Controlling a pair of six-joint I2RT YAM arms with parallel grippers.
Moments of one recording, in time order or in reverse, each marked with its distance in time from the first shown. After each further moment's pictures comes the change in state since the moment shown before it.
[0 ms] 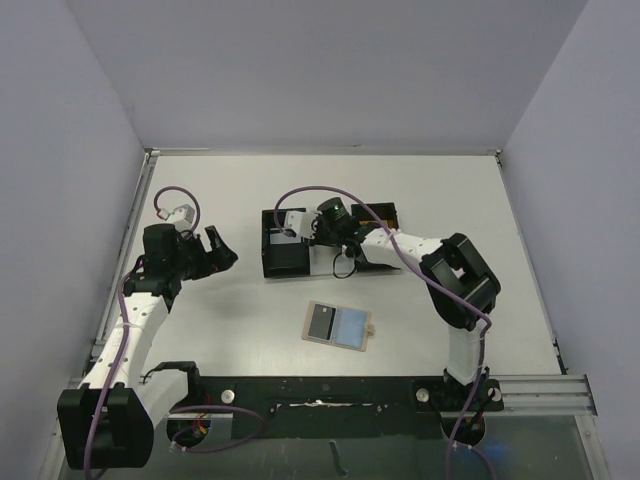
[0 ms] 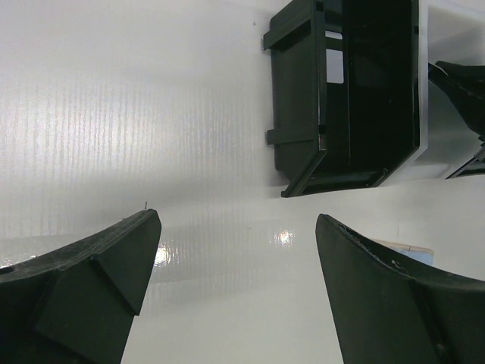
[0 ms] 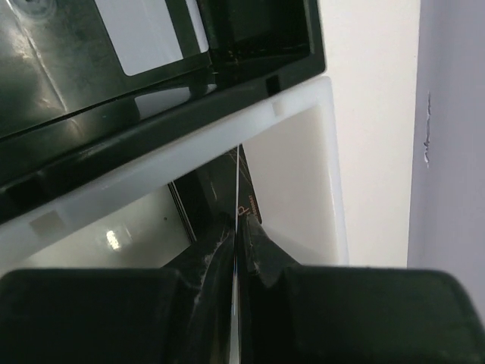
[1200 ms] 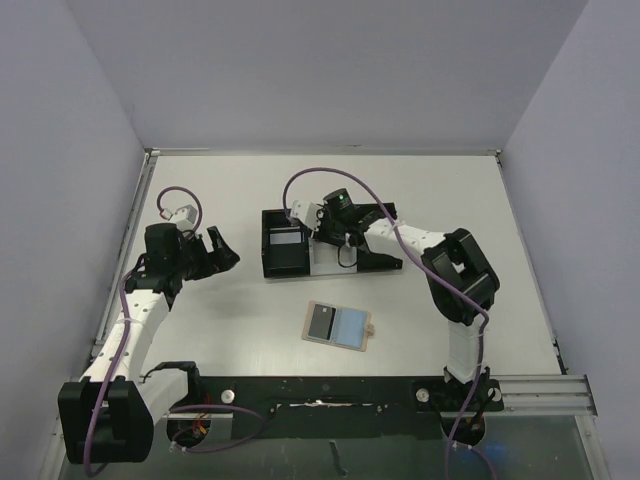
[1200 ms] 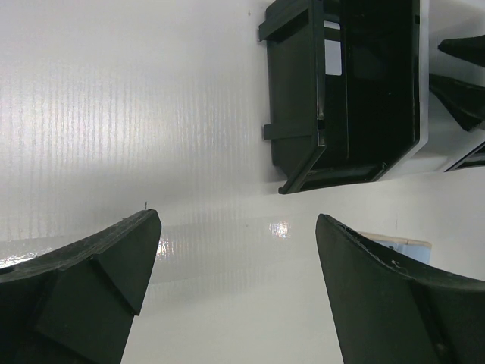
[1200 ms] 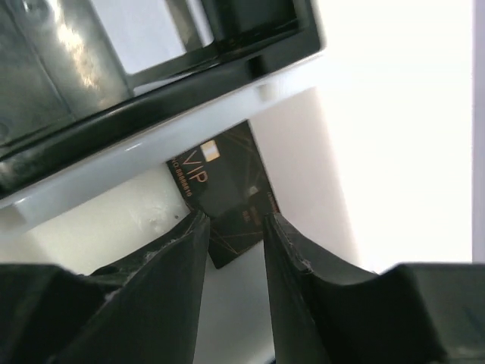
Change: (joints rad) left arm 0.000 0.029 0.000 0.007 0.027 0.004; right arm -0.053 0.066 0.095 -0.135 -0.115 0.075
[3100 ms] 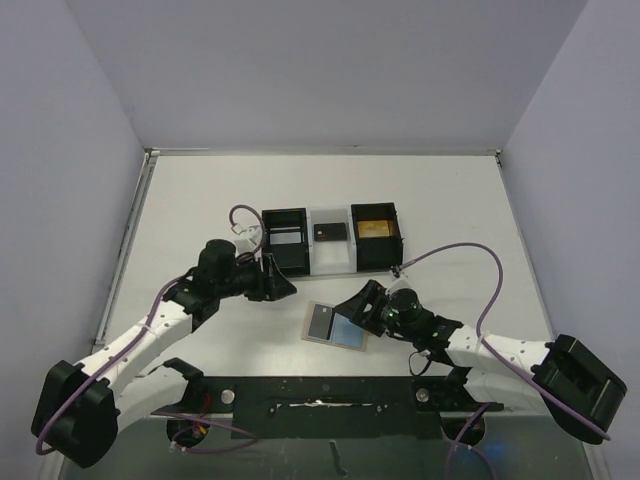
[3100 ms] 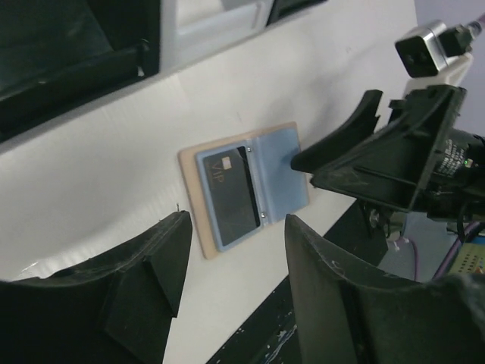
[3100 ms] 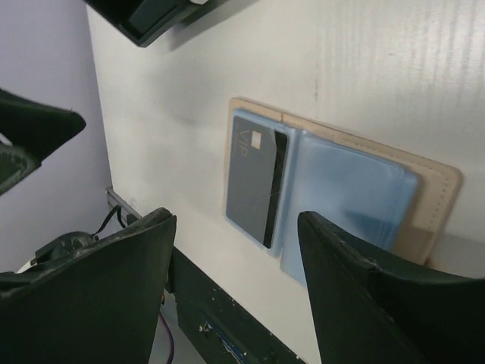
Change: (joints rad) left arm -0.451 -0.023 -0.113 0.206 0.129 -0.212; right arm 0.180 -0.940 -1.134 0.511 -0.016 1.975
